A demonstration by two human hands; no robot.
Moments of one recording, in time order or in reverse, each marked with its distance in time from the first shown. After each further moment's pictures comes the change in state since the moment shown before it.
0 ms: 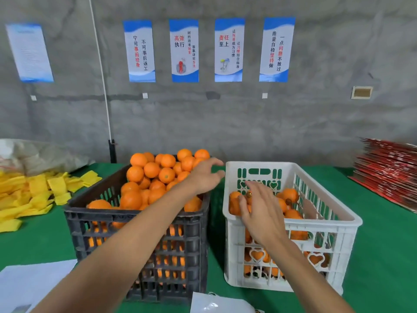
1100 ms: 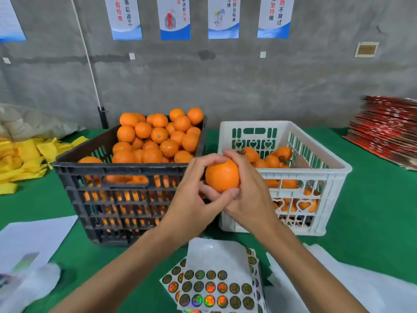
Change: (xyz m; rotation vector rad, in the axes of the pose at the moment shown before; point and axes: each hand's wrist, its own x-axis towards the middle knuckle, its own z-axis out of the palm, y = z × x) left_hand -0.194 0.002 0.039 -0.495 0.109 0.385; right_hand -0.072 -0.030 -0.010 0.503 0.051 -0.193
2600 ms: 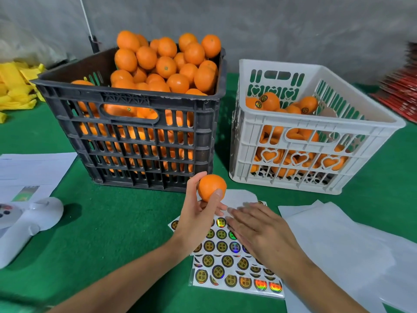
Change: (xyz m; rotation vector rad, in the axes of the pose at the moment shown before) left_hand -0.135 -0.114 0.042 -0.422 0.216 -0.598; right_hand -0.167 0.055 0.031 -0.467 -0.438 -0.407
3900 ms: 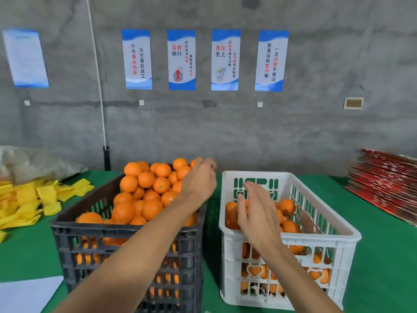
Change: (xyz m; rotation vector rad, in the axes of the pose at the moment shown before) left_hand 0.241 0.240 0.063 1.184 0.123 0.453; right_hand 0.192 0.124 -0.106 0.099 0.299 0.709
